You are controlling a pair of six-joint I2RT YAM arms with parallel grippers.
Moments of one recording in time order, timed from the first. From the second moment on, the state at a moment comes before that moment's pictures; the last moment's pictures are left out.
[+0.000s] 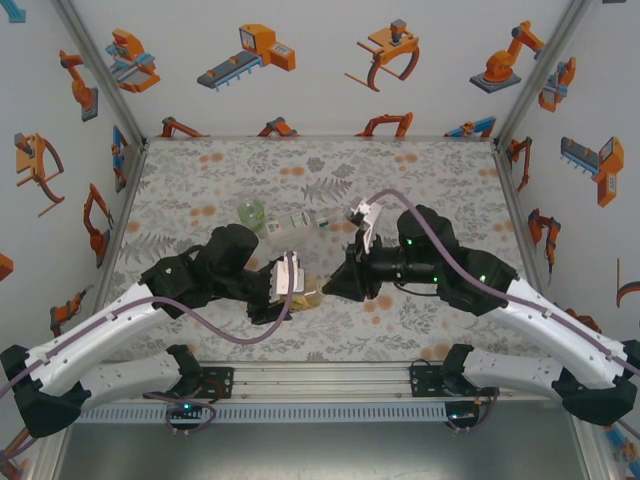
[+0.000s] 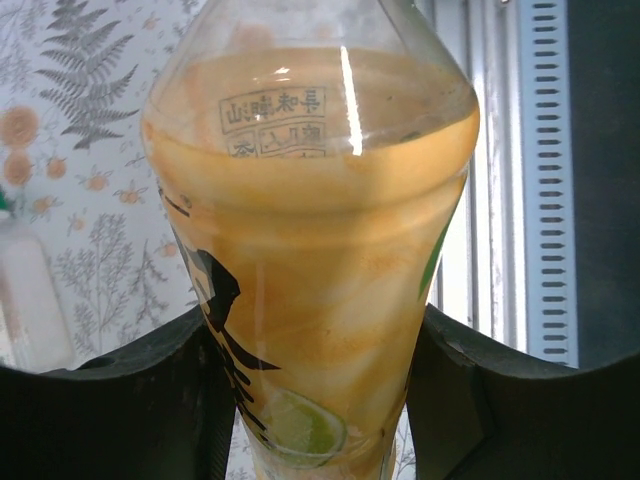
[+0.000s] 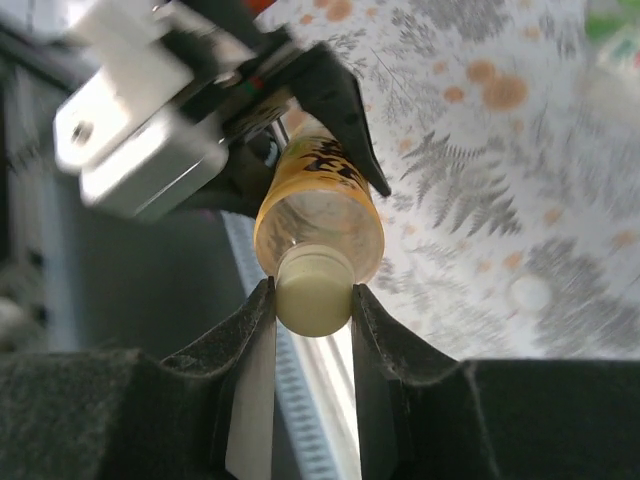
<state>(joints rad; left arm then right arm) -0.96 0.97 0.99 -0.76 0.44 0.52 1.00 0.99 1.18 -0.59 -0.33 0.37</state>
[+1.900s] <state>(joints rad) -0.96 1.00 1.00 -0.74 0.55 0.53 1.00 1.09 1.37 -0.88 -0.61 -0.75</state>
